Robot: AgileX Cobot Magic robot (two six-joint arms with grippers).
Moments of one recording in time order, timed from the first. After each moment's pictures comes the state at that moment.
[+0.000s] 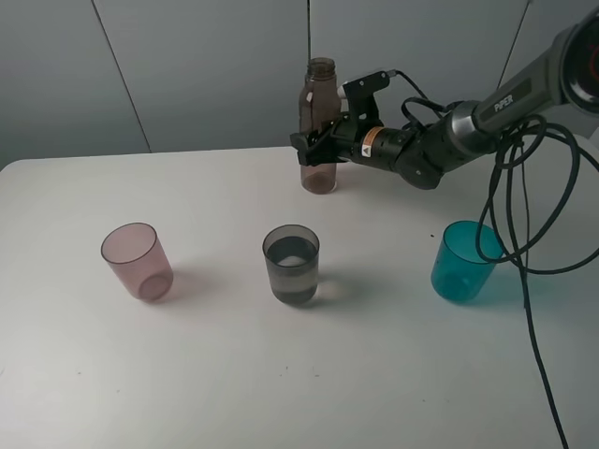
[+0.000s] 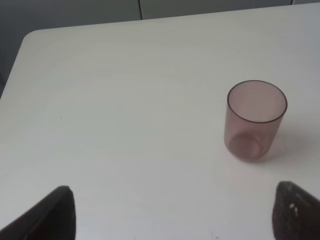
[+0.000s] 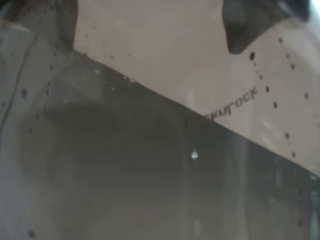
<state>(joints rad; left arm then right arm) -0.02 0.00 -0.51 0.01 1.08 0.03 0.35 2.38 -1.36 -0.57 -0.69 0.42</state>
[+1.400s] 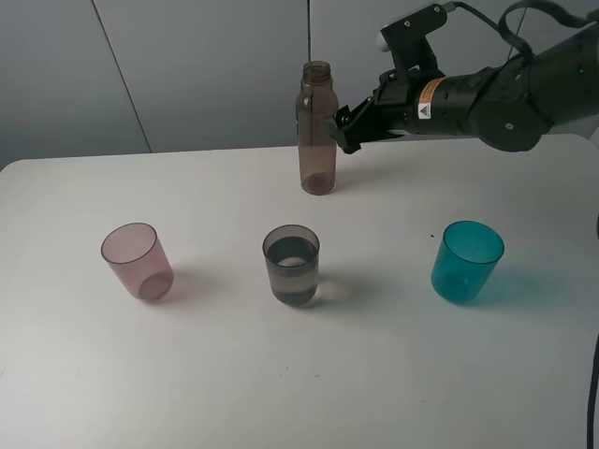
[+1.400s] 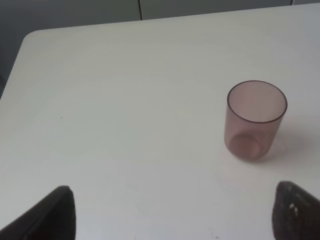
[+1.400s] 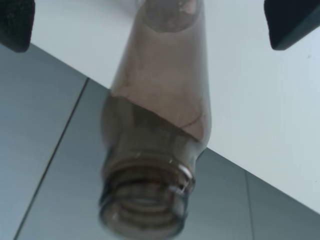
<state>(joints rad) -0.02 0.00 -0.51 0.01 1.08 0.03 0.36 1.81 -0.97 -0.58 -0.35 0.35</state>
